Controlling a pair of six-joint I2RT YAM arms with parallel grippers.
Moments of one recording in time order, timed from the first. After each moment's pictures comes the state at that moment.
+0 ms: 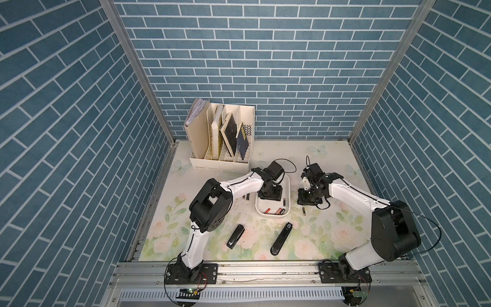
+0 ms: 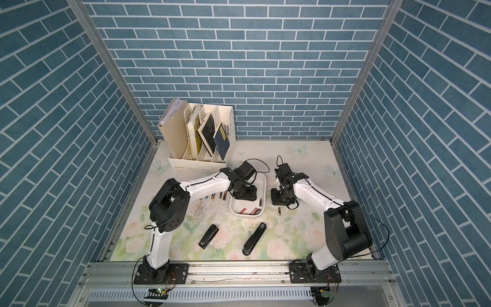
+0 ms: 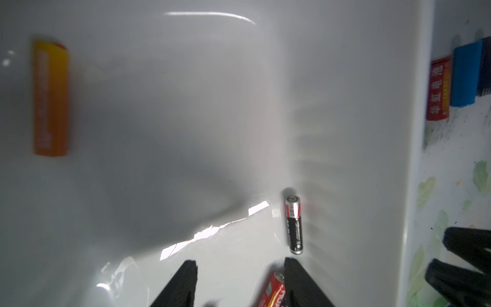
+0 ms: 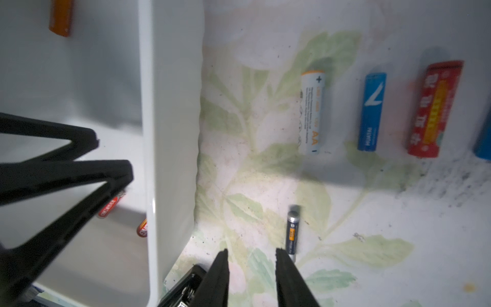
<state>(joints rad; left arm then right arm) -0.80 2.08 1.56 -0.68 0.18 -0.56 0.44 1.53 1.00 -0.79 -0.19 0.35</state>
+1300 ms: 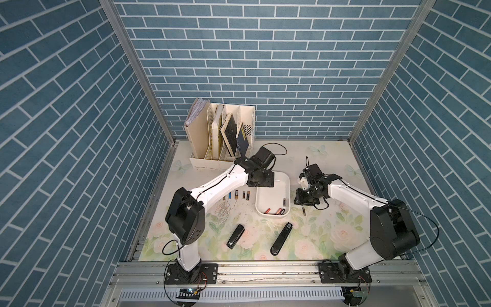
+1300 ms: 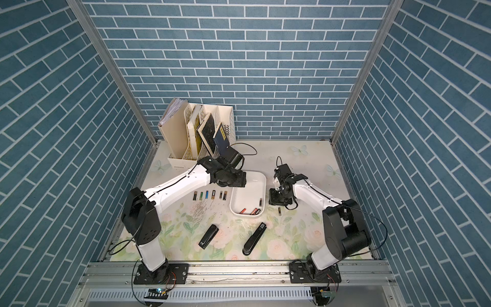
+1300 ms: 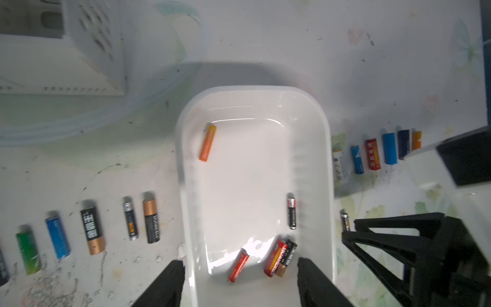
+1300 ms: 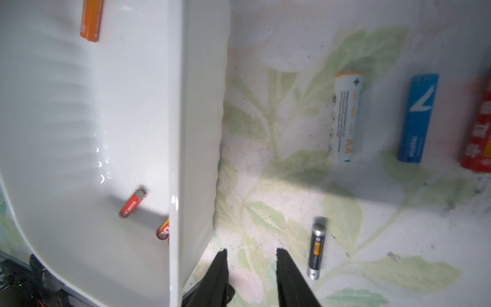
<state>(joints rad) -0.73 1.81 1.58 -0.86 -0.01 -0.59 0.44 1.55 0.99 -0.72 -0.26 0.36</state>
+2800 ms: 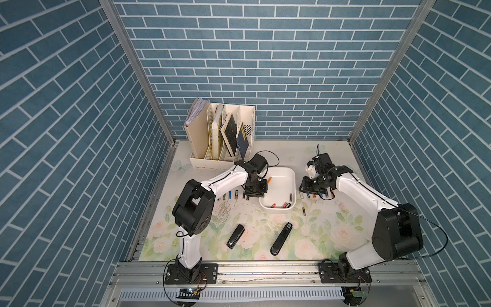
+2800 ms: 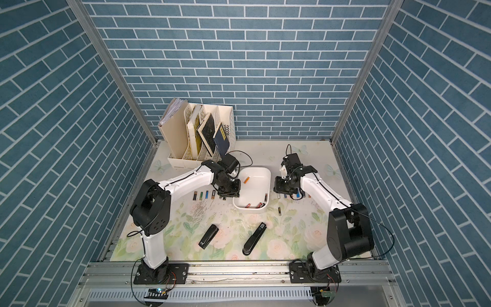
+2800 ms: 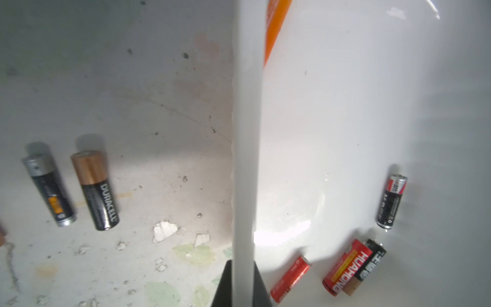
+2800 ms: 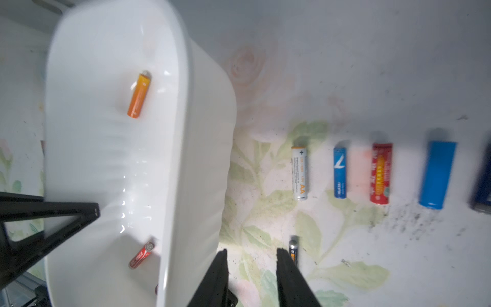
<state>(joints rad) -0.64 1.93 1.49 -0.85 0.32 -0.62 0.33 1.51 1.13 -0.78 -0.26 0.33</state>
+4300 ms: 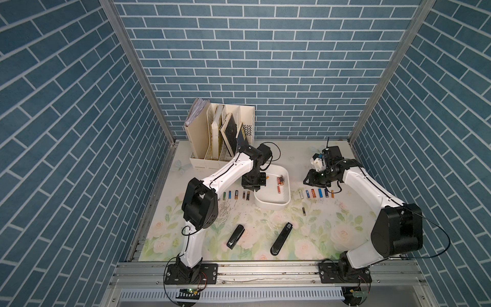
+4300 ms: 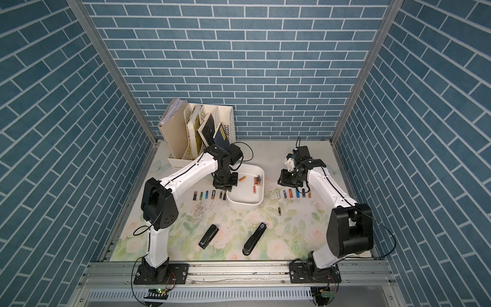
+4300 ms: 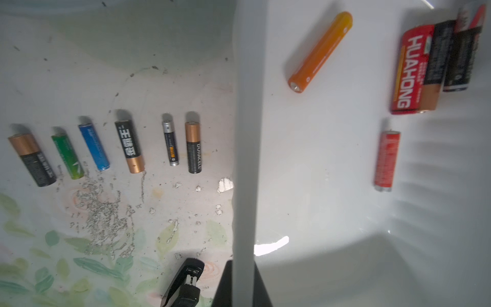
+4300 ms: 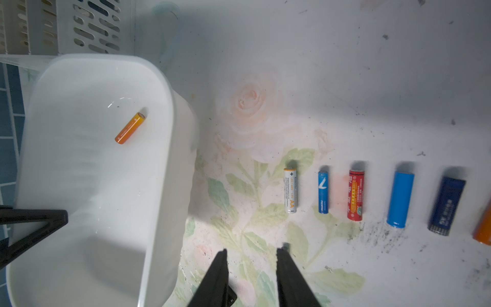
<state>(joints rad) -0.66 2.03 1.88 -1.33 0.10 -0.62 0.23 1.55 1.23 -0.84 -0.36 0.23</state>
